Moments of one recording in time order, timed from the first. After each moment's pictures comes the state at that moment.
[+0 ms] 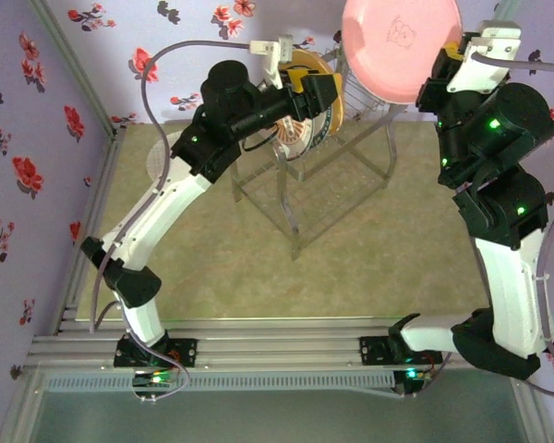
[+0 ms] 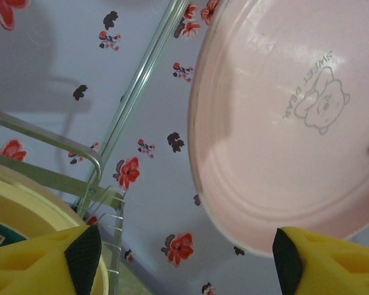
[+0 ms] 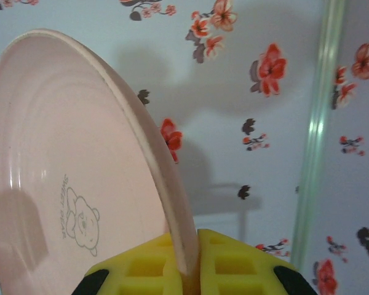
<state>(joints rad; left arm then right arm) -0.79 1.81 2.20 -0.25 0.26 -0.56 0.57 1.28 2.12 -0.62 0.57 -0.11</state>
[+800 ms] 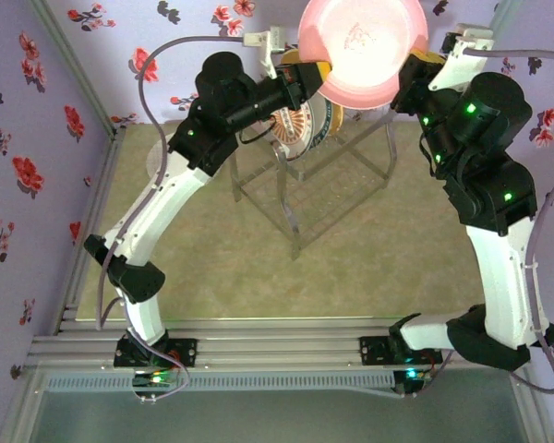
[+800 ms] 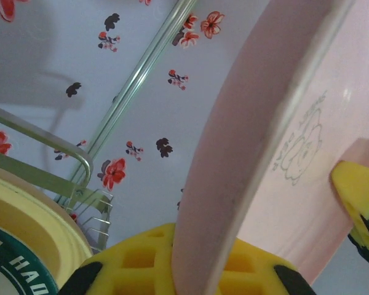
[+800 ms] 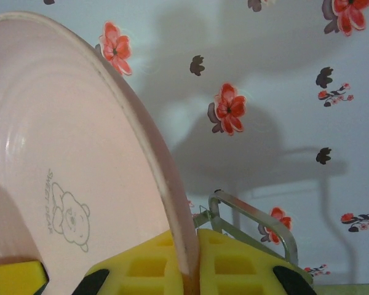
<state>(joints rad) -0.75 1.82 2.25 -0.26 0.30 -0.68 0.49 1.32 2.12 -0.69 0.33 0.16</state>
